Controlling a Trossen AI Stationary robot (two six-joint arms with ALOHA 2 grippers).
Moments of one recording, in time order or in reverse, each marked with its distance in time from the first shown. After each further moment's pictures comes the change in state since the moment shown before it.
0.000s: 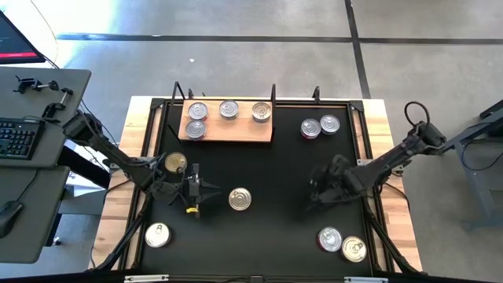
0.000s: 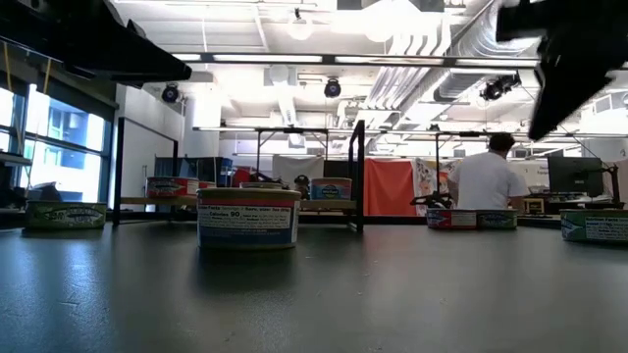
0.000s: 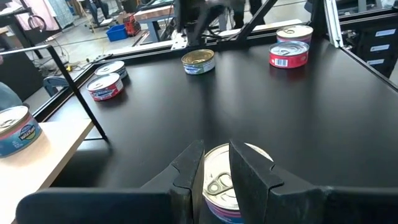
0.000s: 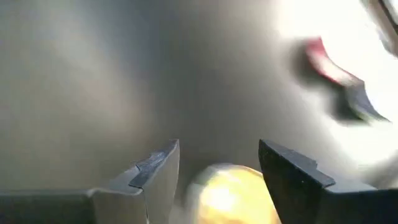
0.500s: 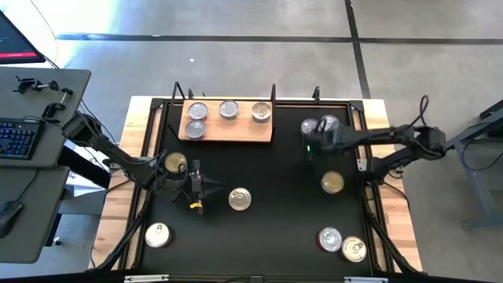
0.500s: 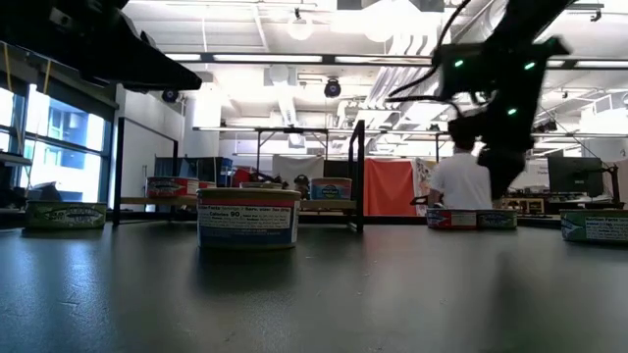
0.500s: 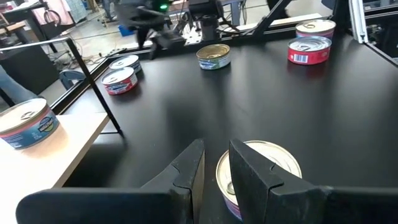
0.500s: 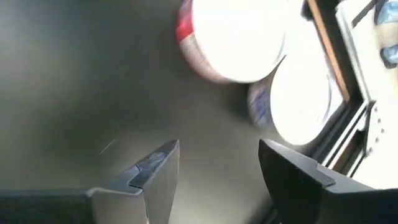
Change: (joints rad) left arm 0.051 0.000 0.000 -0.014 0.001 0.002; right arm -0.755 -0.013 -0.212 0.335 0.004 -0.753
